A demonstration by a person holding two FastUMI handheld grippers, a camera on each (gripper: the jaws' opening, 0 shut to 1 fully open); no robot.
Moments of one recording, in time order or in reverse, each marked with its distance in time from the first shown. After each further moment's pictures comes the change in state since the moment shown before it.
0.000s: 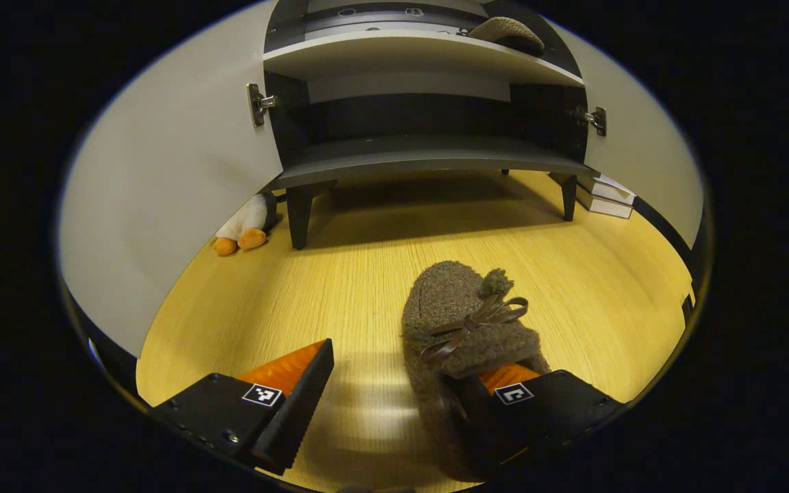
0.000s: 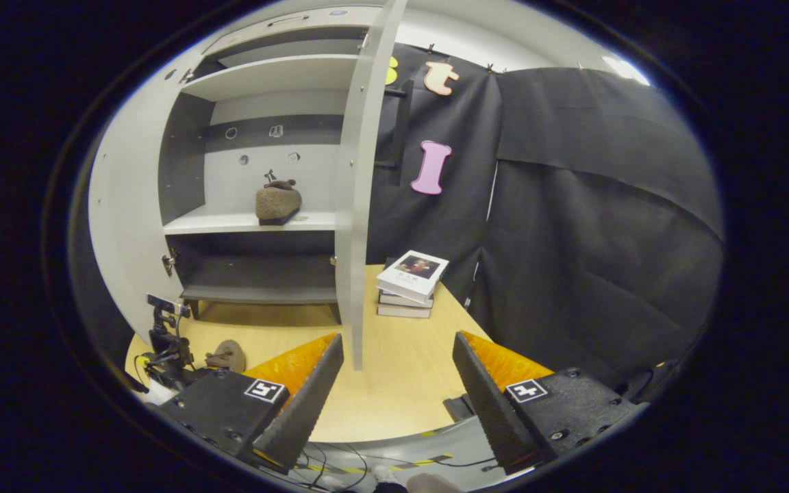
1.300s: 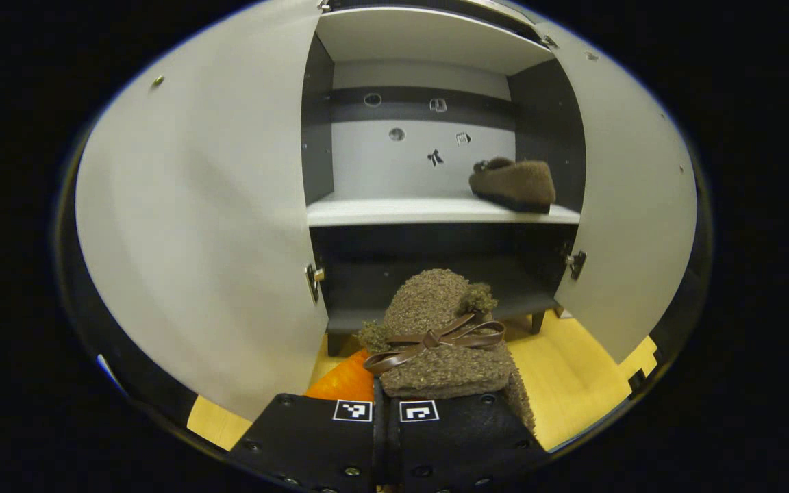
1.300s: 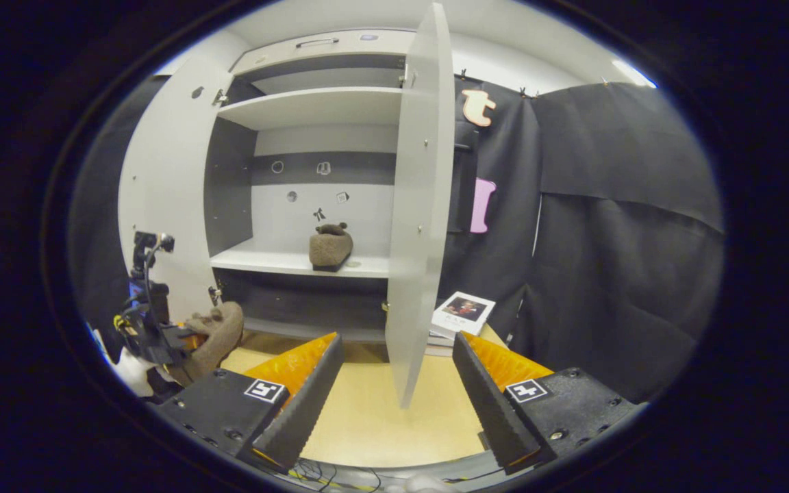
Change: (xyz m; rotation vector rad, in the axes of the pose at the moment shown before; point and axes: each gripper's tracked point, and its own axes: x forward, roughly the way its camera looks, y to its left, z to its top) left arm -0.149 0.028 0.209 -0.056 -0.333 0.024; right arm -0.005 0.059 0.063 -0.004 -0.162 0.214
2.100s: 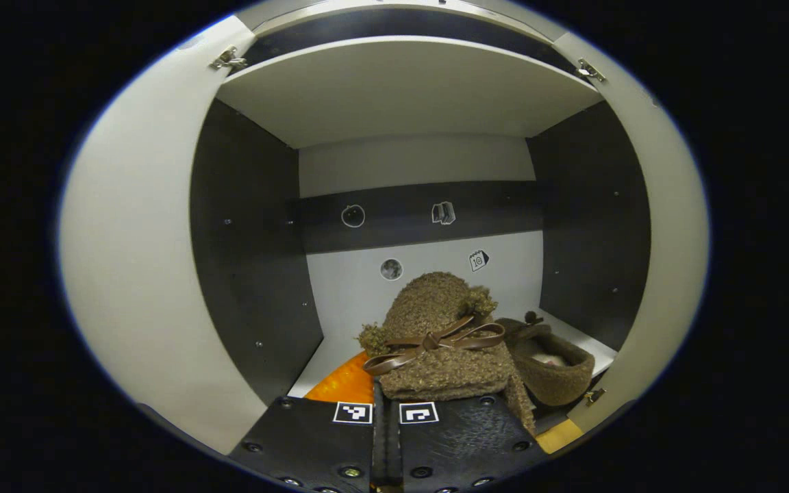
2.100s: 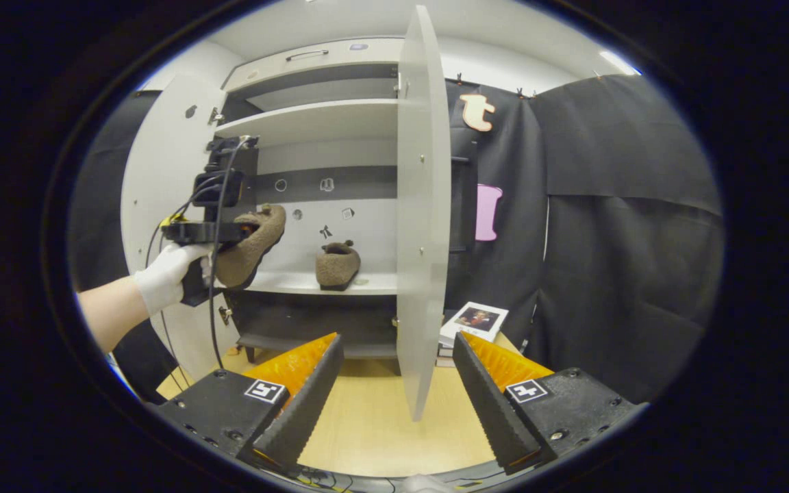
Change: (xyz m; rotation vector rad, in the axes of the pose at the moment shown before) left arm 0.123 -0.014 0.240 0.087 -0.252 0.082; right arm 0.009 -0.005 0.007 0.044 -0.014 0.032
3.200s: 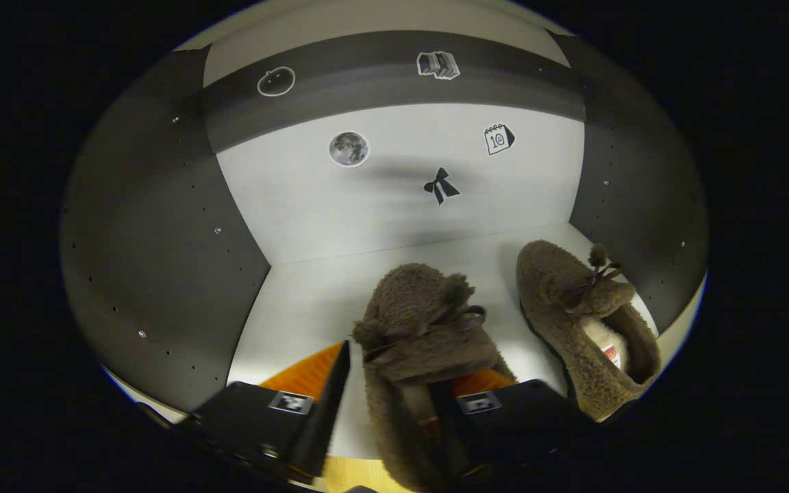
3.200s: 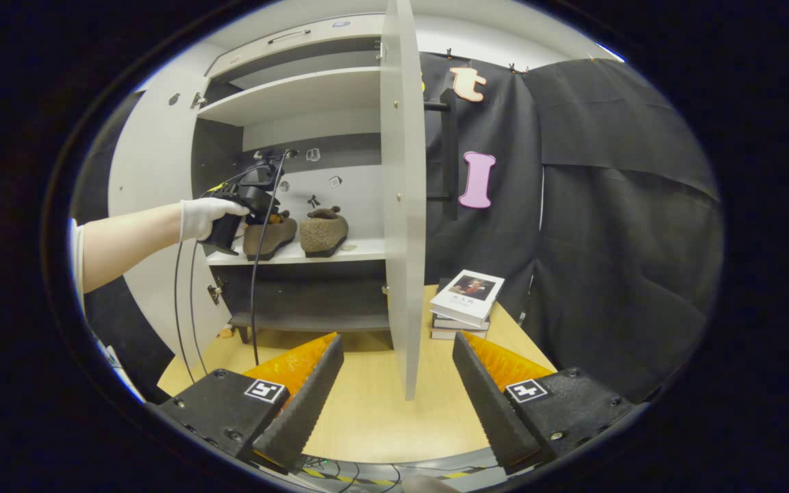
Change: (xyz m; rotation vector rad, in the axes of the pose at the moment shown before) left arm 0.083 -0.028 -0.086 0.032 0.518 -0.086; right arm 0.010 -0.015 -0.034 0.027 0.113 -0.013
